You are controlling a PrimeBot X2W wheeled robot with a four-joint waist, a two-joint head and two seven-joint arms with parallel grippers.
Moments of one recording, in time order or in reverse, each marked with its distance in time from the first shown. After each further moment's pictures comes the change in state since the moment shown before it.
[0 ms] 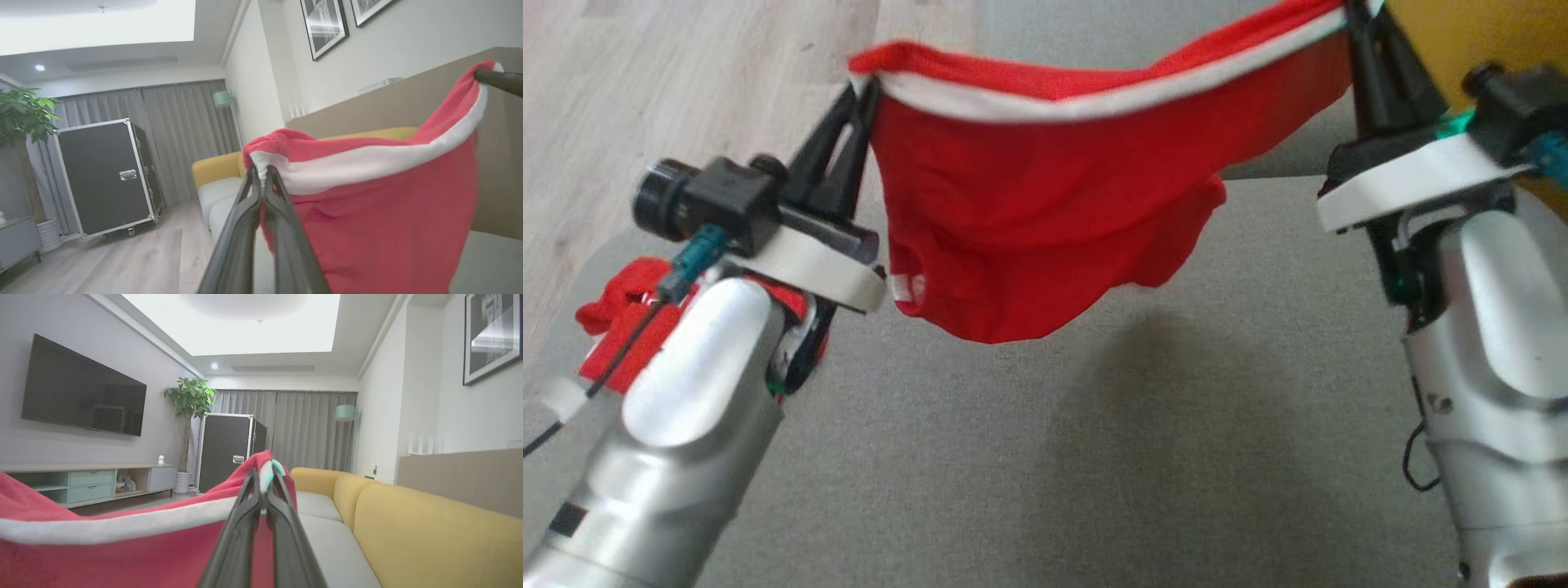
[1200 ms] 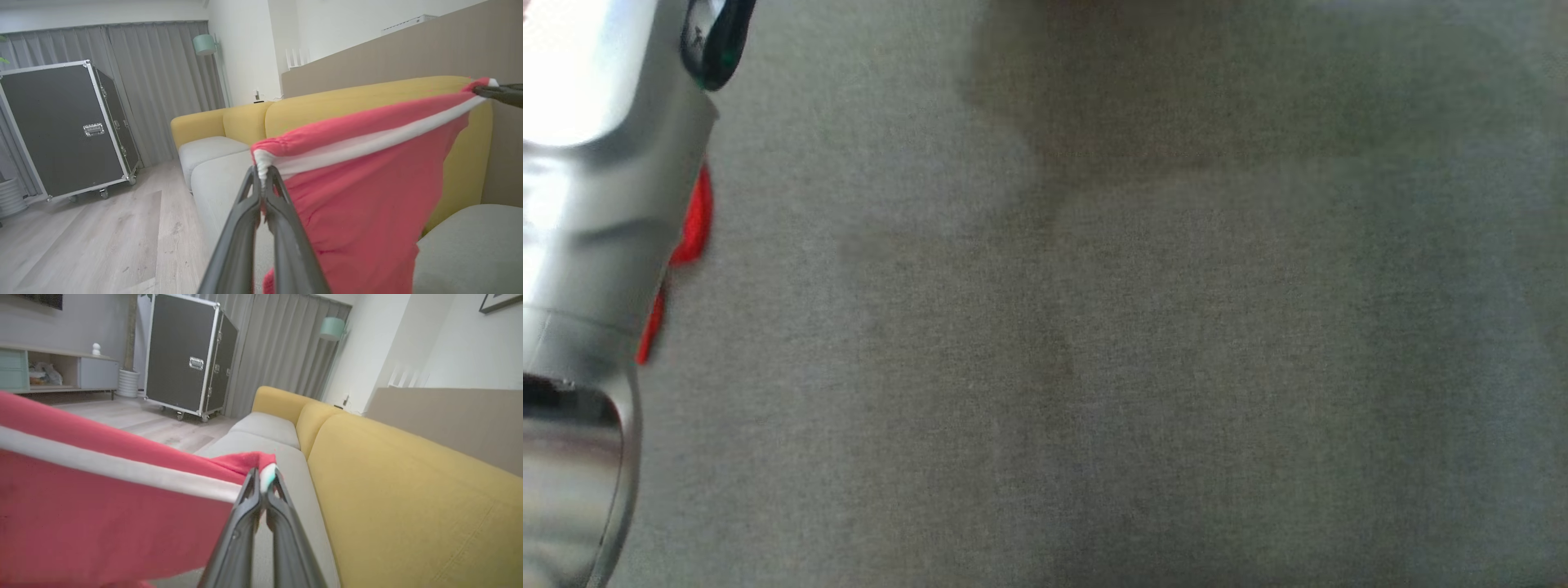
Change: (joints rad) left arm -0.606 -0.064 0.006 0.305 -0.005 -0.070 0.016; right arm -0.681 -0.155 0.053 0.457 -0.102 0.000 0.007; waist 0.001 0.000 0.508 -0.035
